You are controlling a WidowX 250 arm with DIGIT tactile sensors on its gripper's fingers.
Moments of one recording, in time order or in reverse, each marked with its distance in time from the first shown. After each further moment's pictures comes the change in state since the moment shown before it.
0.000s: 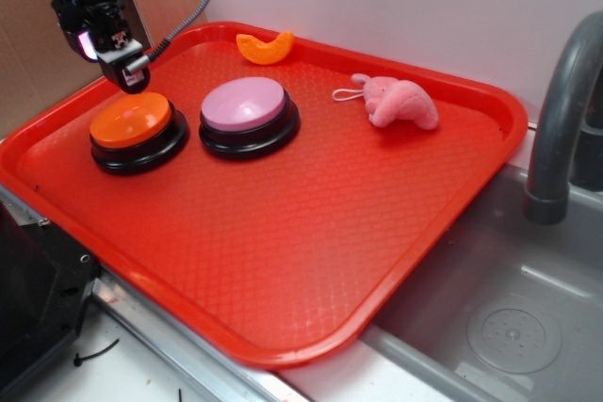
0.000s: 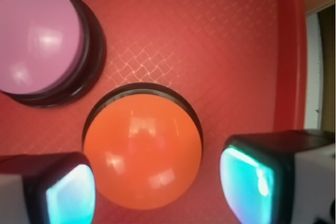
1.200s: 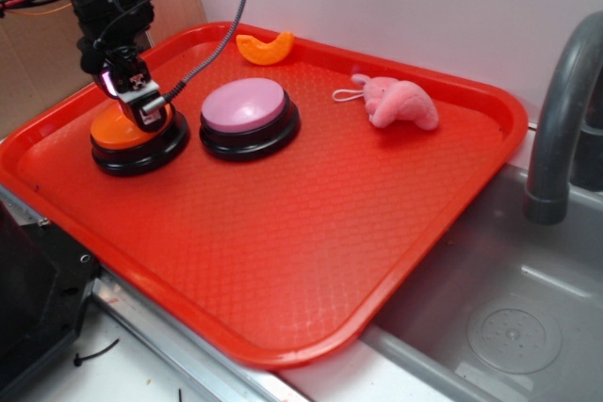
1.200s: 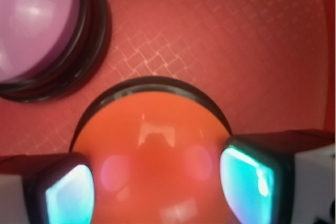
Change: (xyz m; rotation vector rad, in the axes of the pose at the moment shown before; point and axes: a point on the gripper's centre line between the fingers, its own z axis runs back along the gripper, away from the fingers) arm 0.001 0.000 -0.045 -0.004 0.042 -0.058
